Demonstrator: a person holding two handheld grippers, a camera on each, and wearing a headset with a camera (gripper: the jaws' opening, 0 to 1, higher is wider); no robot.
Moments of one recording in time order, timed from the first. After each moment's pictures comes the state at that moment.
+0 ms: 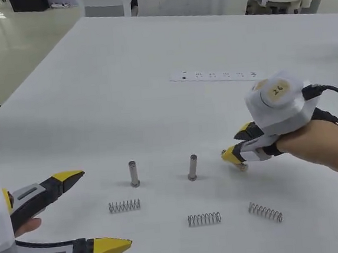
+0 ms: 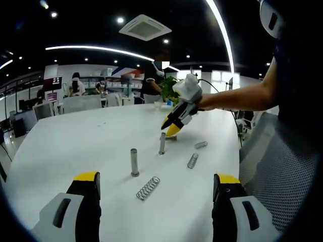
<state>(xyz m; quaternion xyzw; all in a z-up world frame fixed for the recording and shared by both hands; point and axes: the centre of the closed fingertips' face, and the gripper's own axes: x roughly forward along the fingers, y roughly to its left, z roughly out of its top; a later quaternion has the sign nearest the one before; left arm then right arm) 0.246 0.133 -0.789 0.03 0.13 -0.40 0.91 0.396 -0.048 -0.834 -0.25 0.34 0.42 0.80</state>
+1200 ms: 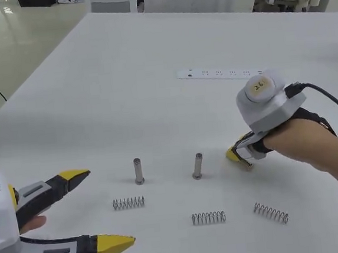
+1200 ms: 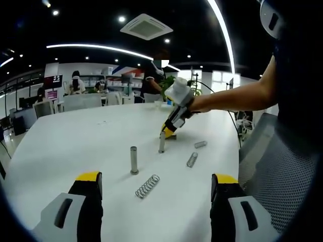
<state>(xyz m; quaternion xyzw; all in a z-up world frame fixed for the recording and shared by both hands) 0.246 0.135 -0.792 0.02 0.14 -0.40 0.91 0.400 -0.044 -0.857 -0.22 0.41 0.38 0.80</state>
